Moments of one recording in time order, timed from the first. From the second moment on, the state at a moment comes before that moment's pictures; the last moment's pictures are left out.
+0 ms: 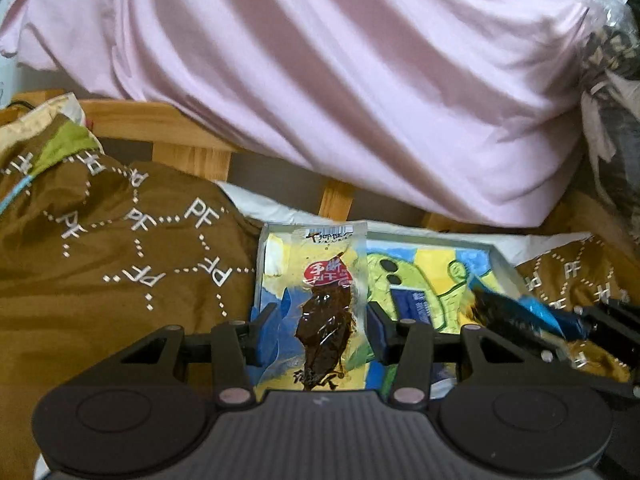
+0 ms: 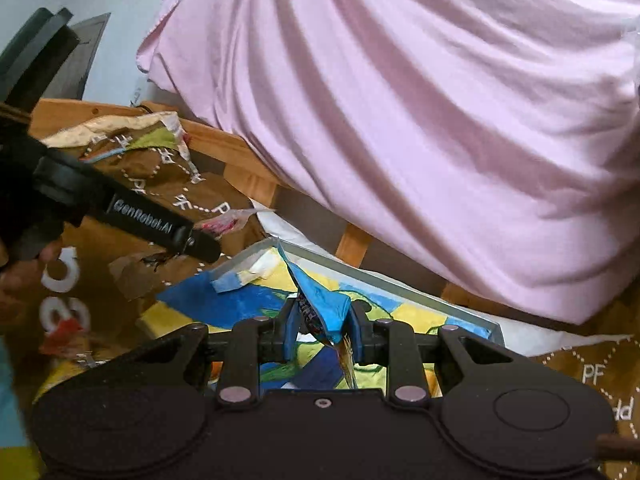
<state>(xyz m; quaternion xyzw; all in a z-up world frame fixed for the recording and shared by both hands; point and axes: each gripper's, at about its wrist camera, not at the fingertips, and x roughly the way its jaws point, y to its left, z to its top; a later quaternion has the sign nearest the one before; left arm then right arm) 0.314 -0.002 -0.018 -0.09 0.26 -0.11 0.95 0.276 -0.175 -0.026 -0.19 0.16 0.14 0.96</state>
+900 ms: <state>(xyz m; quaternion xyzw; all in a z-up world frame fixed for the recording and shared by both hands) 0.355 -0.018 -0.060 -0.07 0.35 -0.11 0.93 0.336 -0.170 -0.071 -0.15 0.26 0.17 0.94</state>
